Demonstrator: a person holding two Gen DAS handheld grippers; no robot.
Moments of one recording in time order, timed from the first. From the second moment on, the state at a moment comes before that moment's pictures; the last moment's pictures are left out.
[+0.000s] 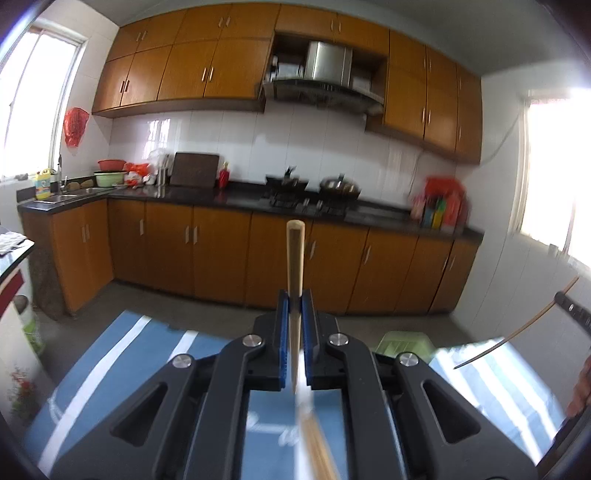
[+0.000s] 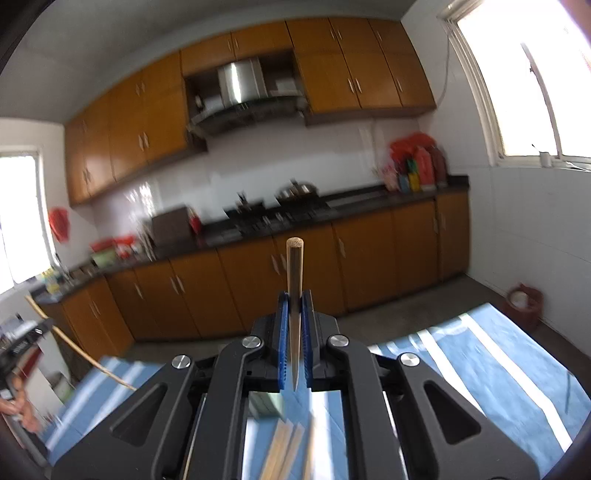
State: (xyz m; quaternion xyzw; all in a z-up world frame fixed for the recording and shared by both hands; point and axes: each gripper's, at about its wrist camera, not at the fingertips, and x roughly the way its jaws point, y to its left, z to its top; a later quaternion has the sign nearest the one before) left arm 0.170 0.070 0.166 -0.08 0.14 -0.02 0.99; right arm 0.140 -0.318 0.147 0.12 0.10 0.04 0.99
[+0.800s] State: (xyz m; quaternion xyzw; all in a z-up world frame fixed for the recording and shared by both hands) left arm 0.267 -0.022 0.117 -0.09 0.17 -0.09 0.98; right arm 0.228 -0.280 0.102 0.12 0.17 0.09 0.97
